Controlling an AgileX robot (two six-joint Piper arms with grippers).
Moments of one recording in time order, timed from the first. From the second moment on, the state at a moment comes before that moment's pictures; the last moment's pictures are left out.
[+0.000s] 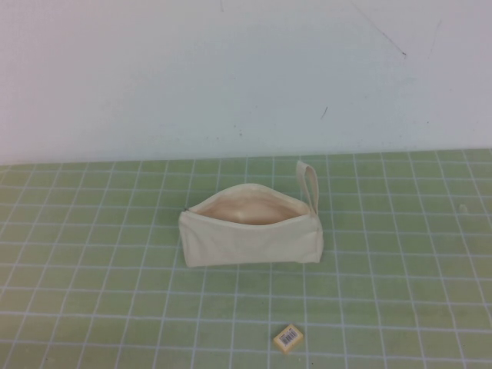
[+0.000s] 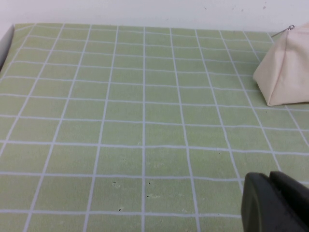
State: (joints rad) right arm -0.10 0.18 -0.58 0.05 0.02 -0.28; left arm -0.11 -0.01 0.02 -0.07 0.37 -0.08
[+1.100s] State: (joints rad) right arm 0.48 1.40 -0.75 0.55 0.54 -0.93; left arm -0.11 -0.01 0.02 -0.07 0.37 -0.08
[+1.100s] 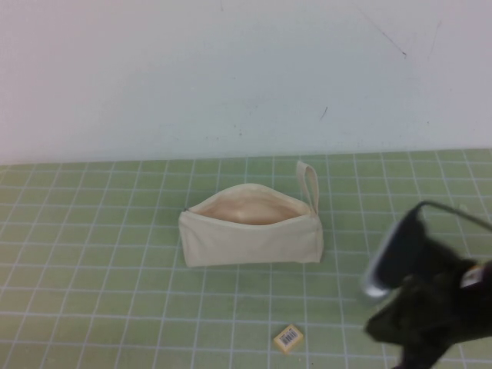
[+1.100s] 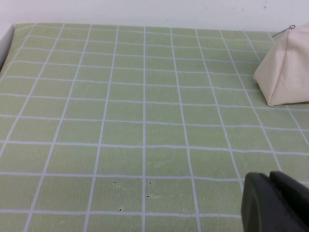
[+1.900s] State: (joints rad) right arm 0.65 1.92 -1.12 0.57 0.53 -0.78; left arm -0.11 -0.01 0.02 -0.07 0.37 -0.08
